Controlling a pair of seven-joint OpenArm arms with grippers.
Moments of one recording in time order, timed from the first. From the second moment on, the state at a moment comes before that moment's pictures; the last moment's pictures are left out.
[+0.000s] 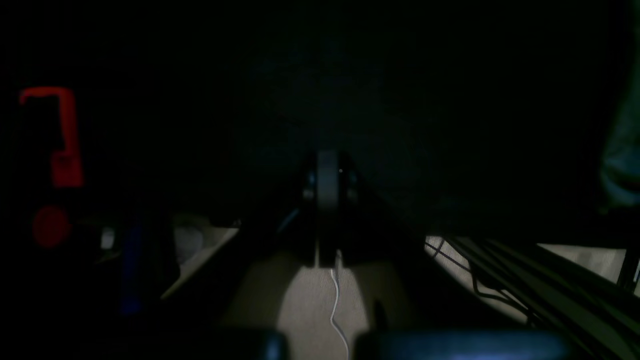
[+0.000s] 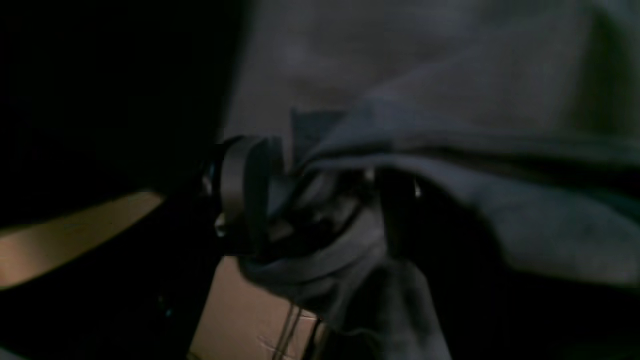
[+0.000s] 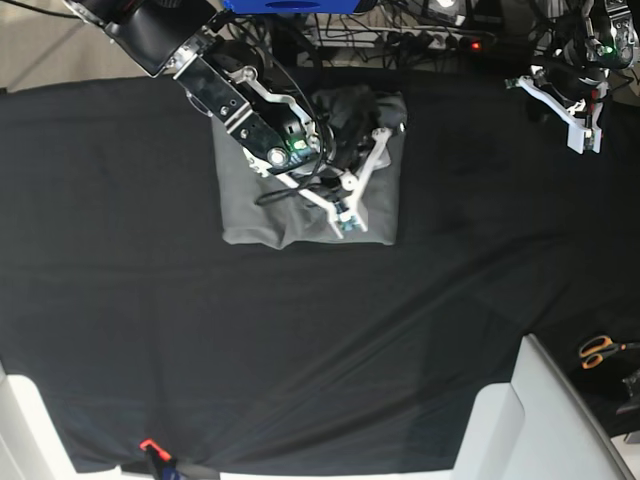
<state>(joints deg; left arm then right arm) 33.5 -18.3 -27.0 93.8 -26.8 -18.1 39.4 2.6 -0.2 -44.7 82.8 22.9 -14.5 -51.6</state>
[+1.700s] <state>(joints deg) 32.2 -18.8 -16.0 100.6 -43.1 -18.1 39.7 -8.4 11.7 -30.8 96.9 22.3 -7.8 -51.5</state>
